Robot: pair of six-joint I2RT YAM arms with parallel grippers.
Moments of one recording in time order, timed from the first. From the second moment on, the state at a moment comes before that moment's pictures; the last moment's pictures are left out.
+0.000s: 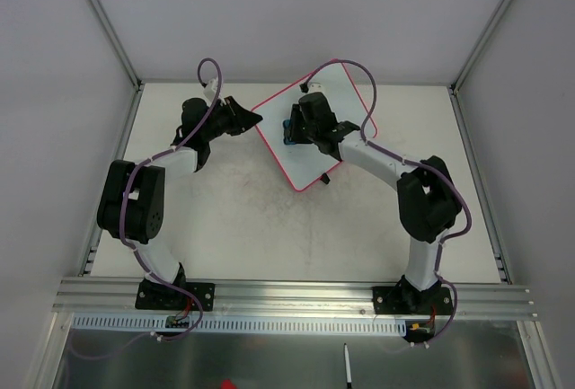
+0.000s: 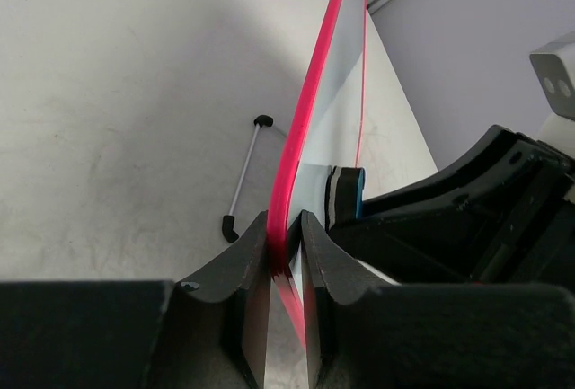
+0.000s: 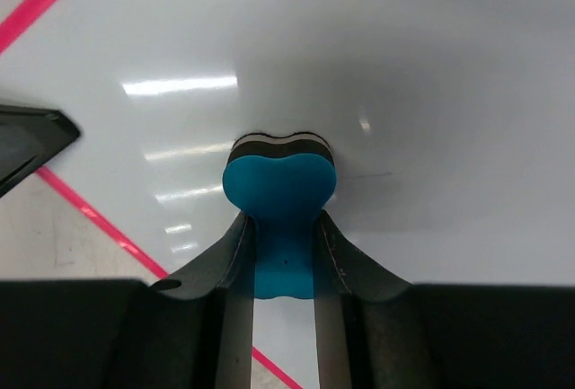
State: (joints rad) left arm -0.19 1.73 0.98 0.59 0.55 -0.68; right arm 0.67 1.91 1.49 -0.19 0.12 0.49
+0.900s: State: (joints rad) left arm -0.19 1.73 0.98 0.58 0.55 -0.68; right arm 0.69 1.79 1.18 0.05 0.15 0.50
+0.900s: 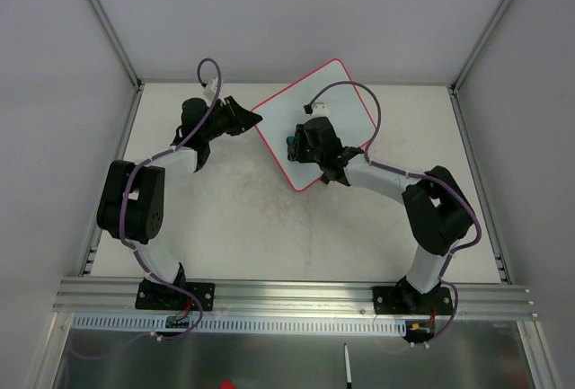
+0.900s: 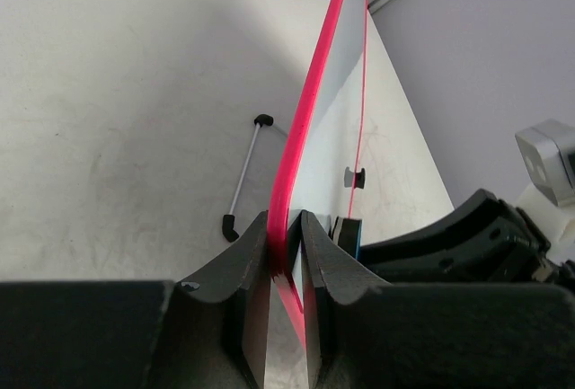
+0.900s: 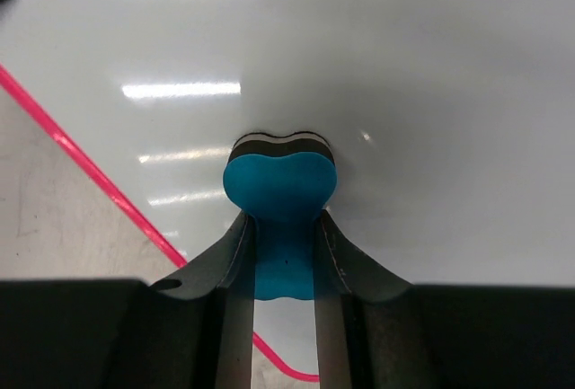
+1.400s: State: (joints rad) left arm -0.19 1.73 0.98 0.58 0.56 -0.69; right arm 0.75 1.73 1.06 0.06 0.18 0.48
